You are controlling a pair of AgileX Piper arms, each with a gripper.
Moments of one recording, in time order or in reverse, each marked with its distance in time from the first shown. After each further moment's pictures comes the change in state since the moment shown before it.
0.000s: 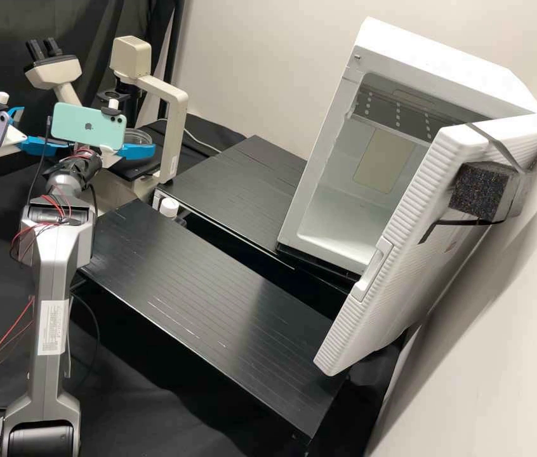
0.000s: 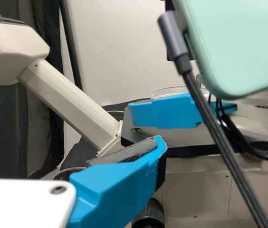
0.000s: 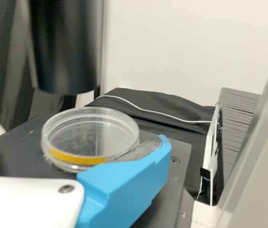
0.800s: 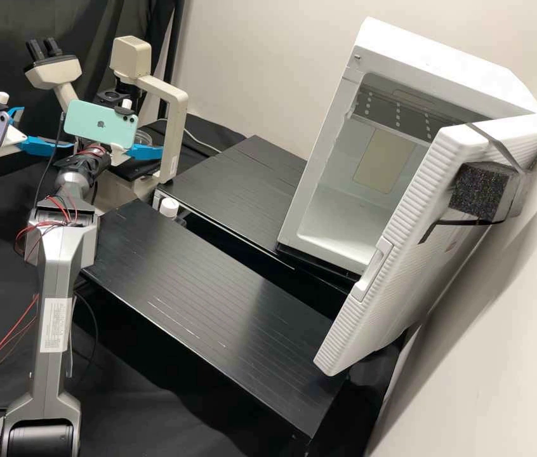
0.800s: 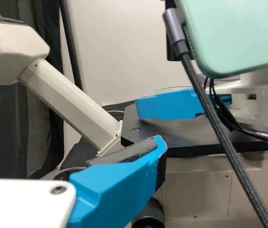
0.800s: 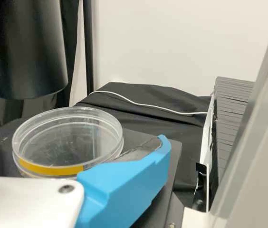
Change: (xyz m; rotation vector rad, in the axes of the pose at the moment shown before) left arm 0.000 0.000 0.000 0.000 0.000 0.000; right arm 0.016 0.007 0.006 0.021 -0.036 -0.007
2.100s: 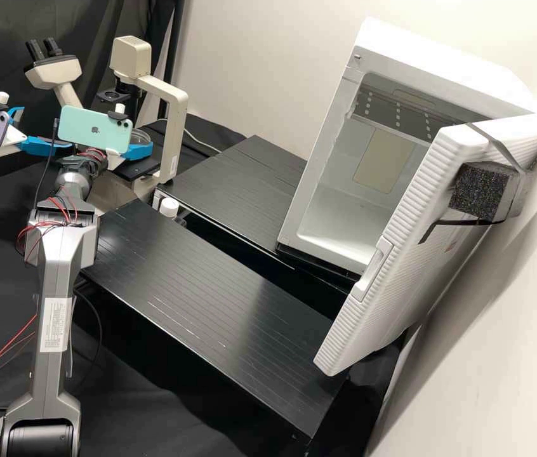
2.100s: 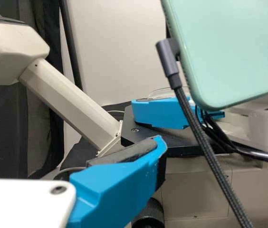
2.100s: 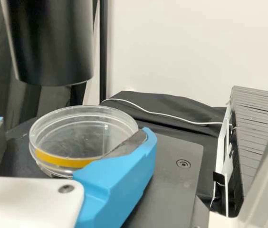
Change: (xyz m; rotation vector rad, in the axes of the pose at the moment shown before) left arm 0.000 0.000 0.000 0.000 0.000 0.000; right arm 0.001 -0.012 0.003 -0.004 -0.034 -0.121
